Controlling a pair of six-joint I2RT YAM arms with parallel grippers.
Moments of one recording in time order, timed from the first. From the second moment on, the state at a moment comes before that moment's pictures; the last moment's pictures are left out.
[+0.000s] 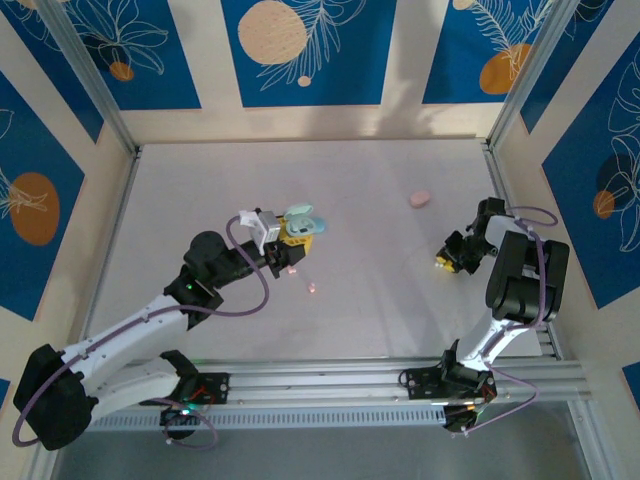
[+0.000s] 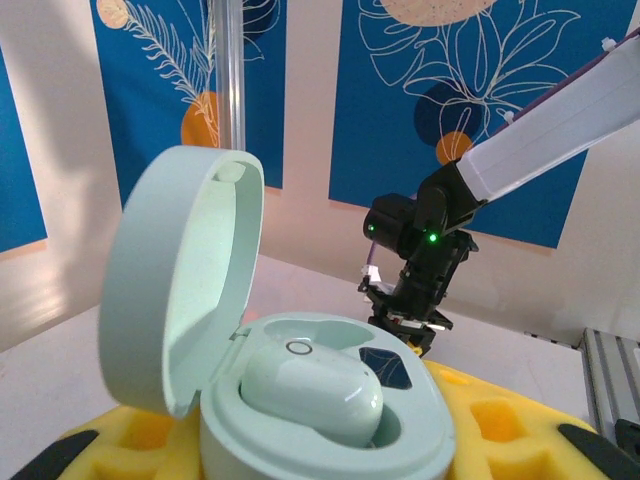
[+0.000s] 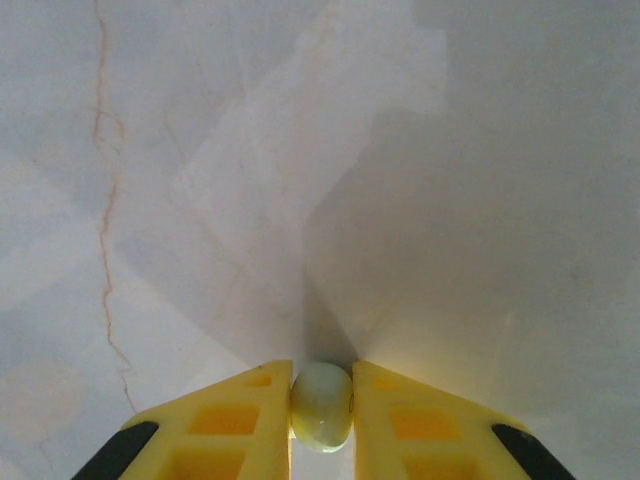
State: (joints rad) left arm -0.72 1.00 0.61 0.47 0.37 -0.08; right arm -0.29 1.72 0.98 -0.71 -0.34 0.45
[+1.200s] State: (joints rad) left arm -0.73 1.18 0.61 0.49 0.34 0.03; right arm 0.61 1.30 1.45 -0.97 -0.29 0.48
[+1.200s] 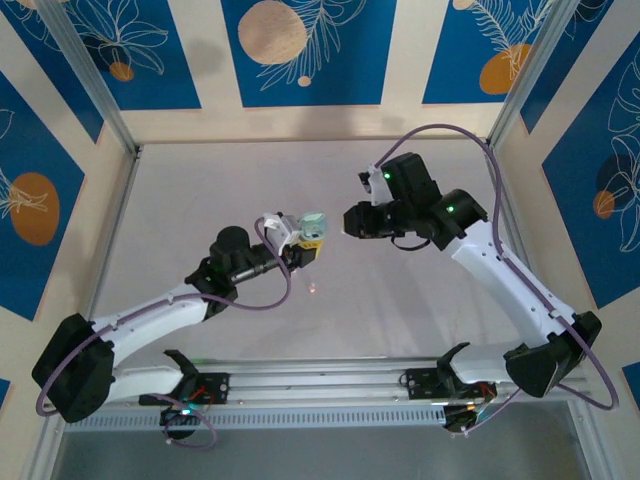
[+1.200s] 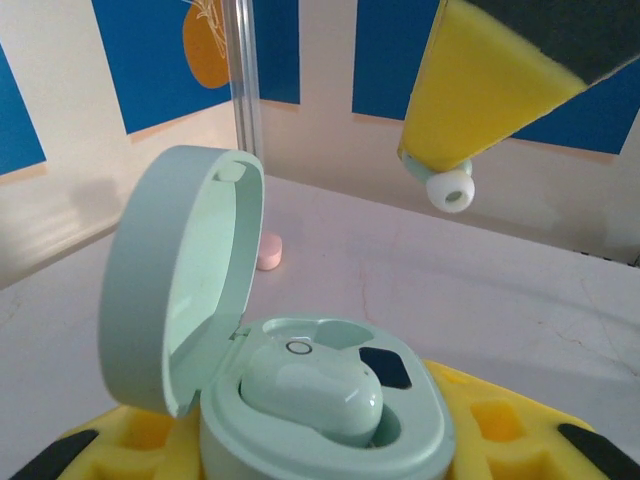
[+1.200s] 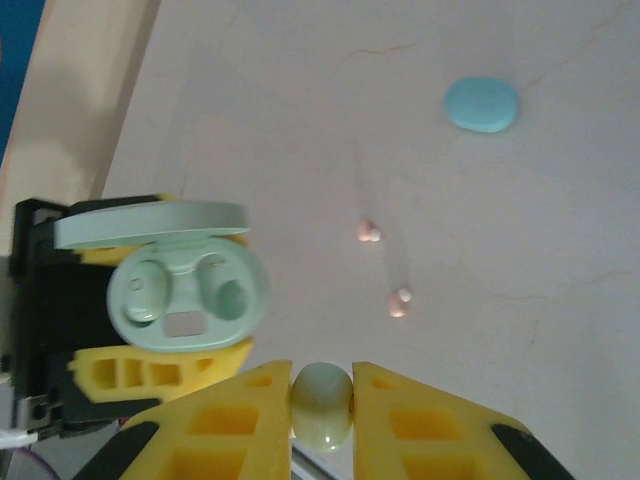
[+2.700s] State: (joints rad) left arm -0.75 1.18 0.61 0.50 0.33 0.03; right arm 0.72 1.43 1.53 -0.95 -0.19 0.48
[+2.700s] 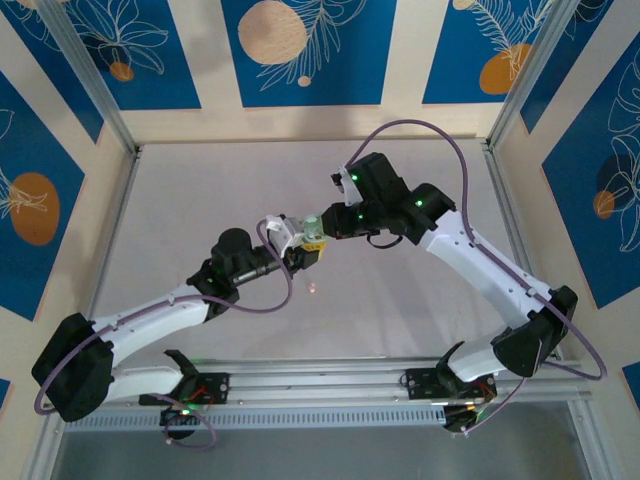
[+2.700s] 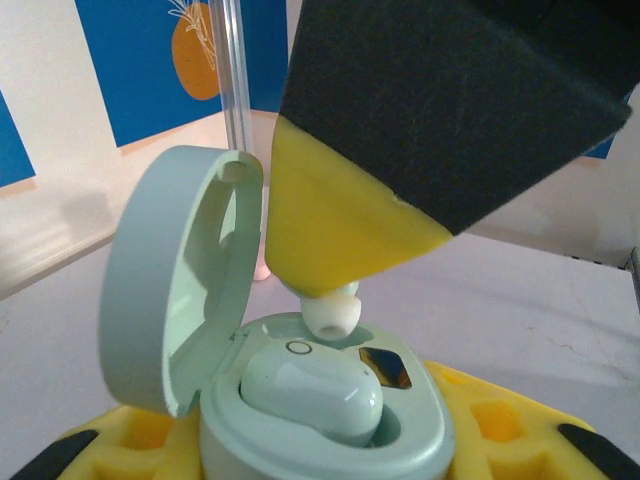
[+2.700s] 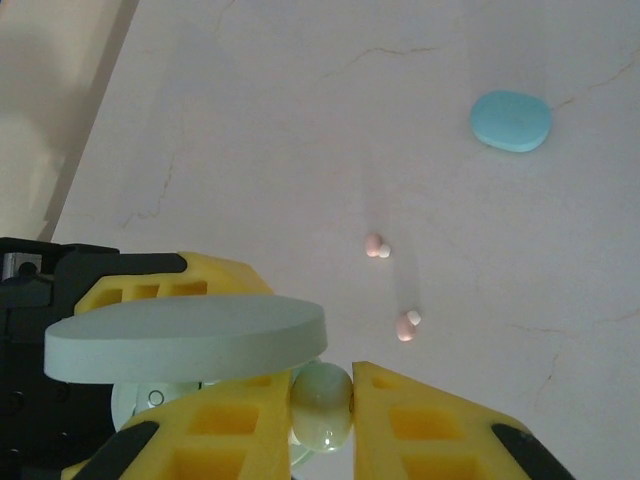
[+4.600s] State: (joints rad) left arm -0.76 1.18 0.61 0.53 0.31 0.02; right arm 0.74 1.35 1.54 -0.97 -0.16 0.46
